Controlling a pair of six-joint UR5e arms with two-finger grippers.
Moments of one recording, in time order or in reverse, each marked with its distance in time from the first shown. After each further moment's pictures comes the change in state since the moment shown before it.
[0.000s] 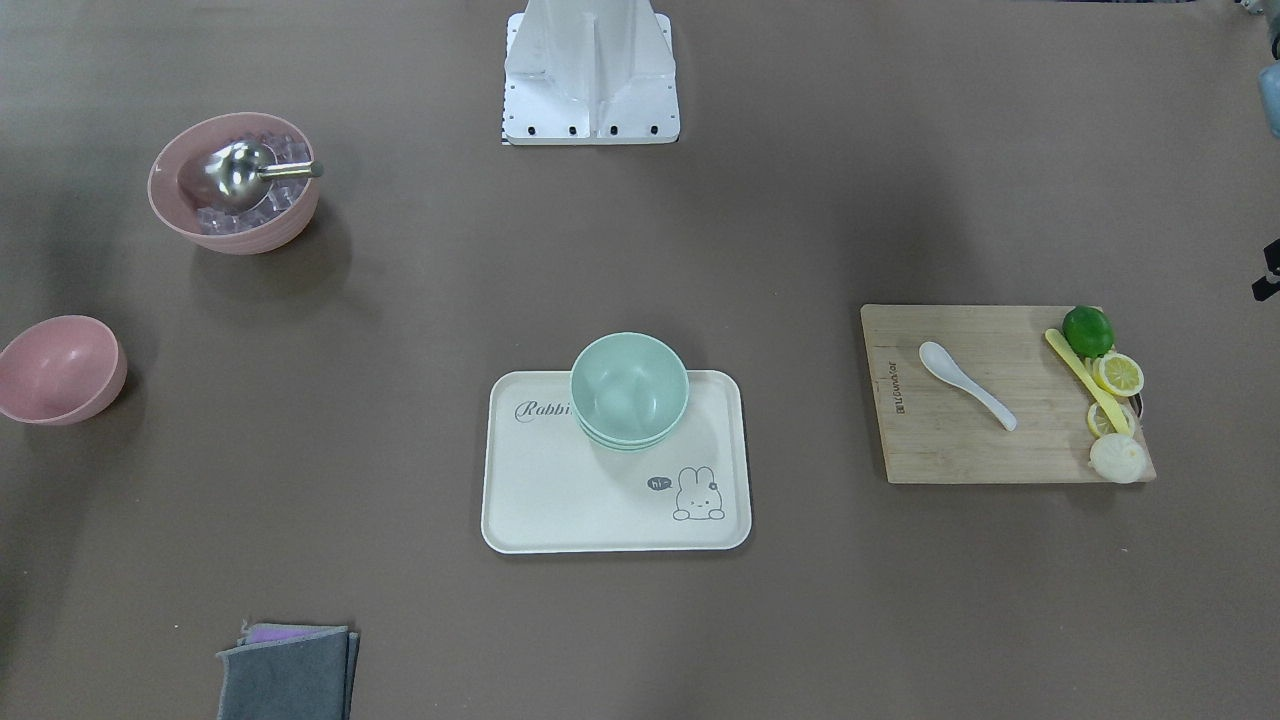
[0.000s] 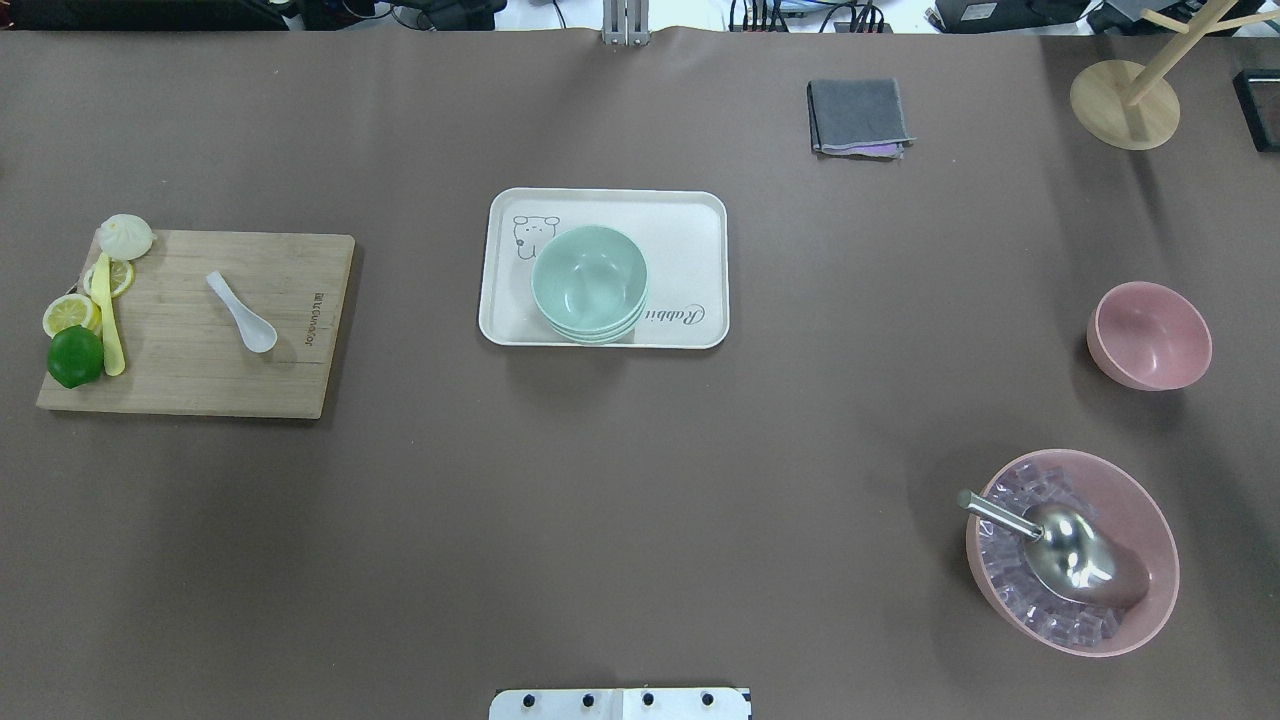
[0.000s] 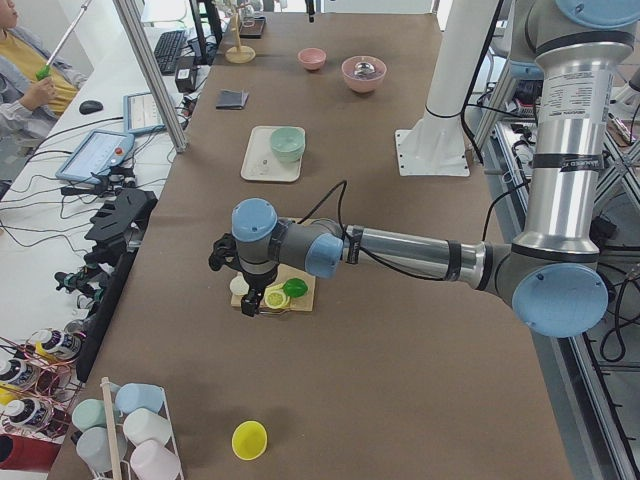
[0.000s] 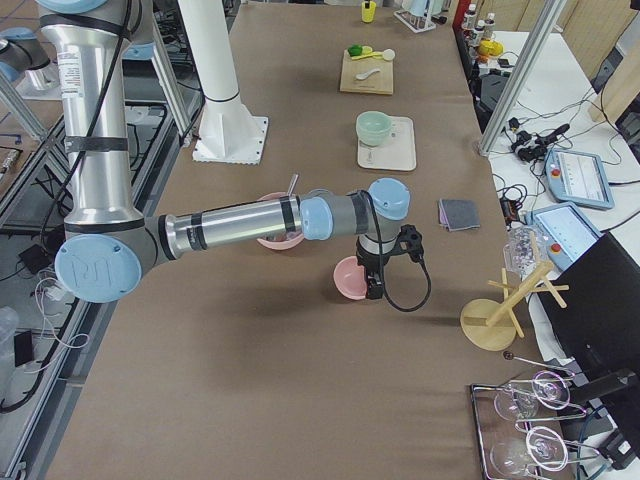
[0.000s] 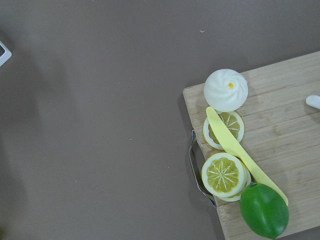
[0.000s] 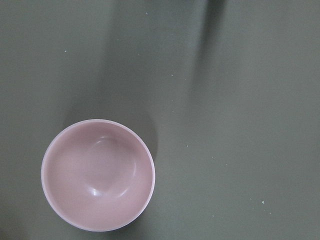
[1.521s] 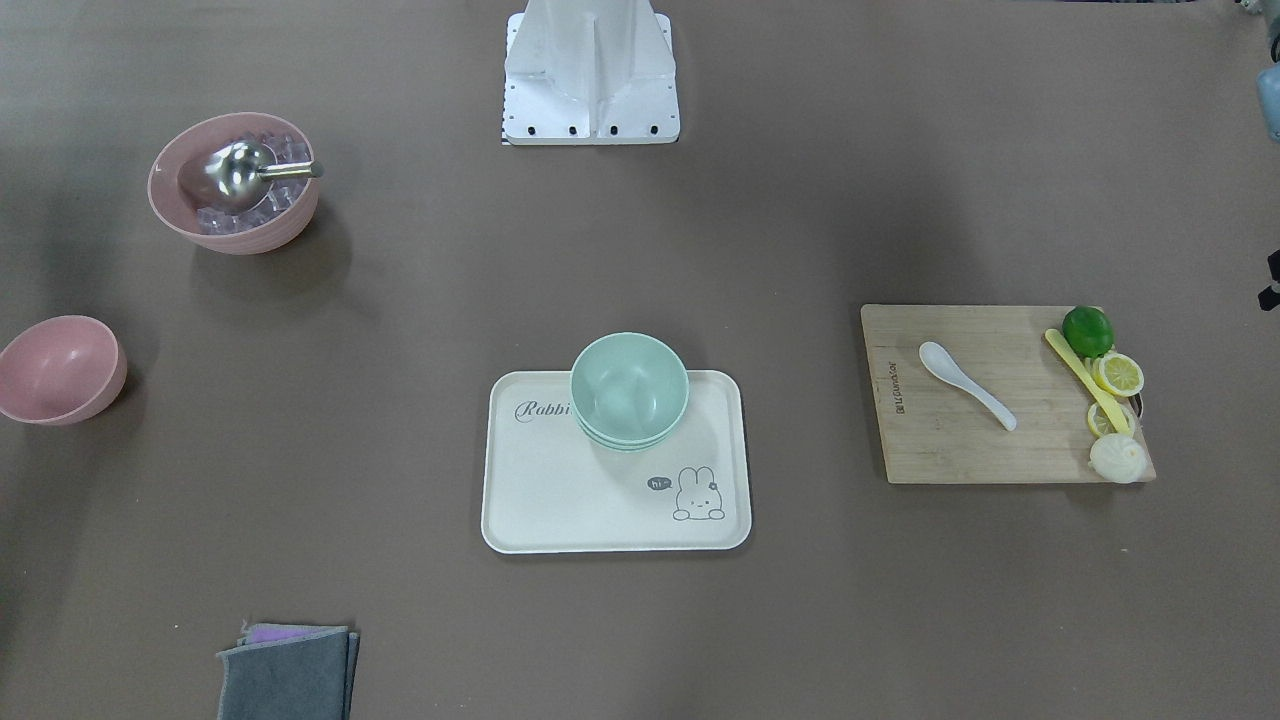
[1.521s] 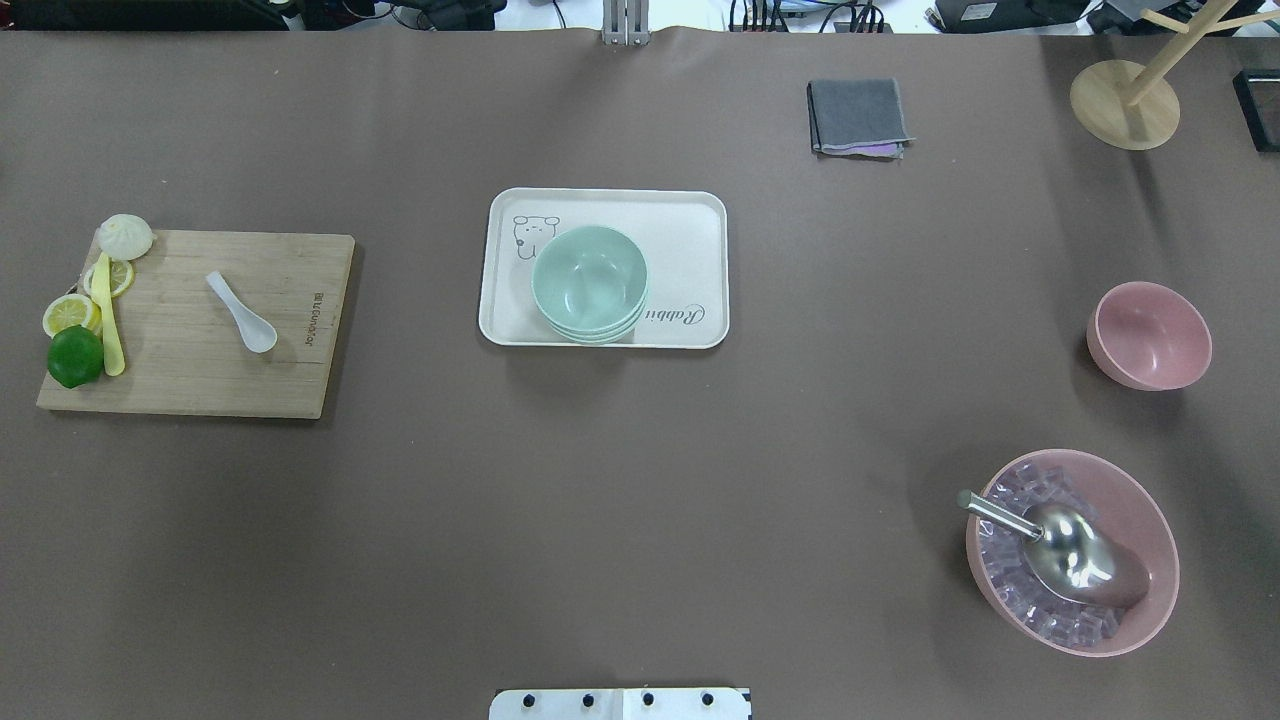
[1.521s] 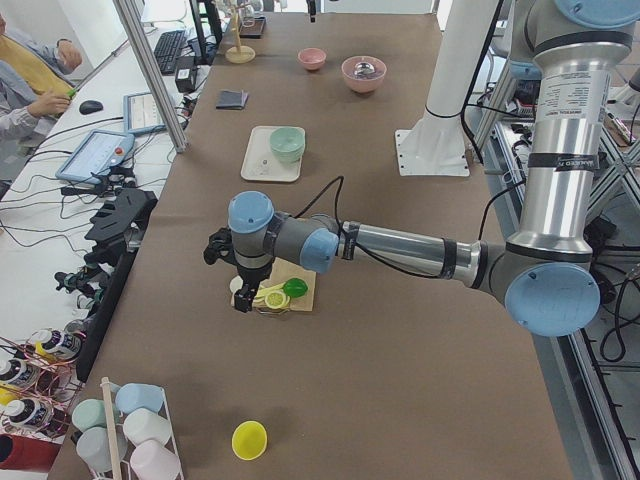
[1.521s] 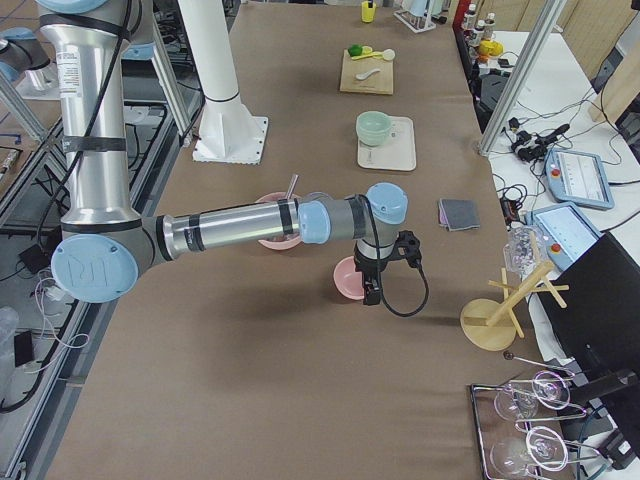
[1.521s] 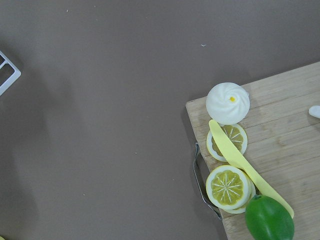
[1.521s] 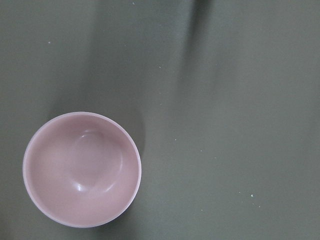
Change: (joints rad) left arm 0.007 -0.025 0.002 -0.007 0.038 -0.003; right arm 0.000 -0.014 -0.008 0.005 -0.044 -0.006
